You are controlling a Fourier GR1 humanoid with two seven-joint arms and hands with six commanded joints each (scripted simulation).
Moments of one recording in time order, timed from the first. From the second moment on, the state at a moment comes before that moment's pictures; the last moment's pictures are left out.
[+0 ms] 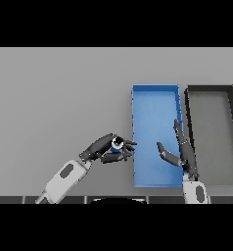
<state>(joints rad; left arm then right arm) -0.28 0.18 -0.61 -1.61 0.17 -0.16 -0.04 0.18 -0.13 0.08 -1.75 0.12 0.07 -0.11</state>
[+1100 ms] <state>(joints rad) -0.30 0.20 -0.62 -1.59 0.15 -0.15 -0.03 -0.13 -0.38 0.21 -2.09 -0.31 0.41 0.26</state>
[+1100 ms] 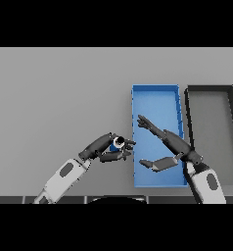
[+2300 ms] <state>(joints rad) -0.36 0.23 -0.63 -1.56 0.10 -0.18 -0.06 -0.57 -0.18 0.41 -1.79 -0.33 0.56 0.43</state>
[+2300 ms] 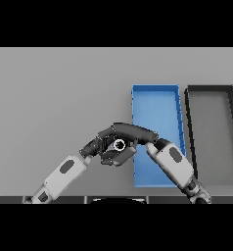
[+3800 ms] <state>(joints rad) -0.33 0.24 -0.60 -1.54 0.07 -0.24 -0.06 -0.47 -0.01 0.36 -1.84 -0.21 0.61 0.36</state>
